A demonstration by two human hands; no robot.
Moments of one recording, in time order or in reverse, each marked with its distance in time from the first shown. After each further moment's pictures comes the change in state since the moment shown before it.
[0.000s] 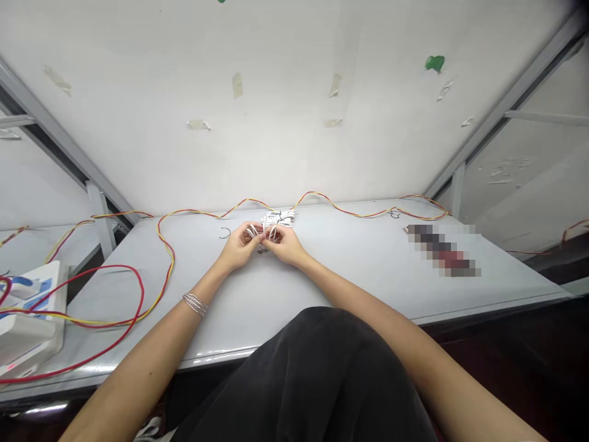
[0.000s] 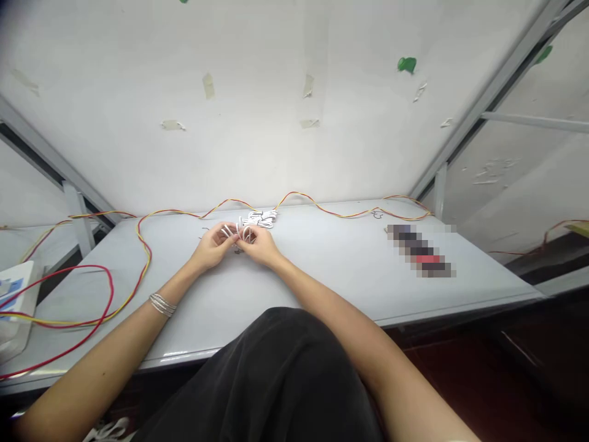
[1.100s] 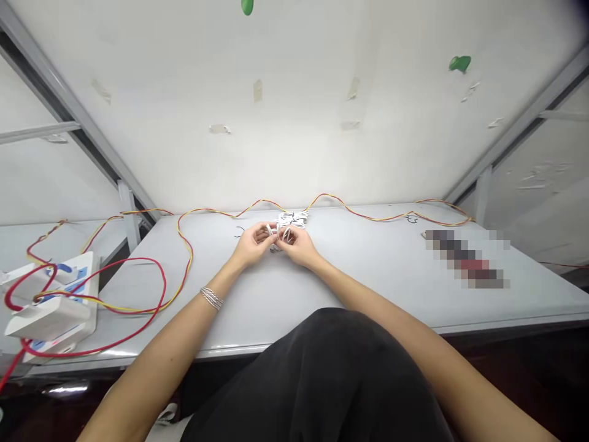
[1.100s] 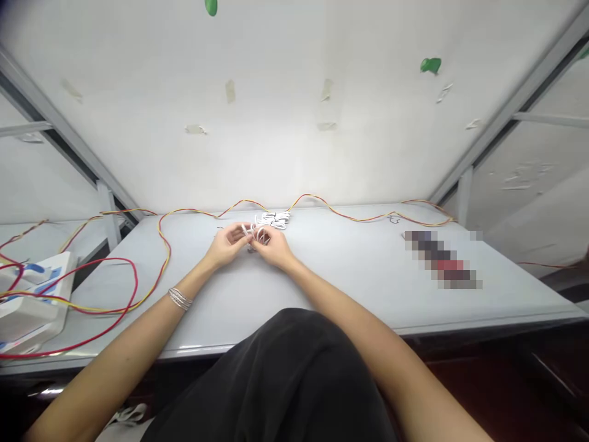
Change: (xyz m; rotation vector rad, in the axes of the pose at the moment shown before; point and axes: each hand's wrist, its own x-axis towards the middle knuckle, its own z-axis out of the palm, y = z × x) left_hand 0.000 -0.001 -0.002 -0.064 -0.022 -0.002; right_hand -0.004 0.000 -0.002 -0.075 0.014 -0.052
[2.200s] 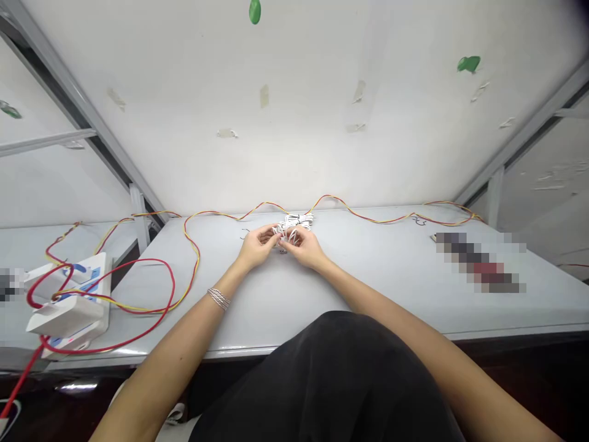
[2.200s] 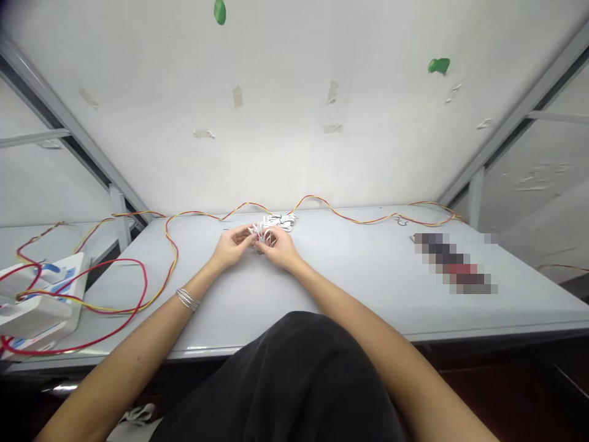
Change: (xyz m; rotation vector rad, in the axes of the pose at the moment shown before) left_hand 0.003 -0.008 -0.003 0.043 0.069 -0.035; right_hand 0.003 0.008 -0.002 -0.026 0.036 -0.073
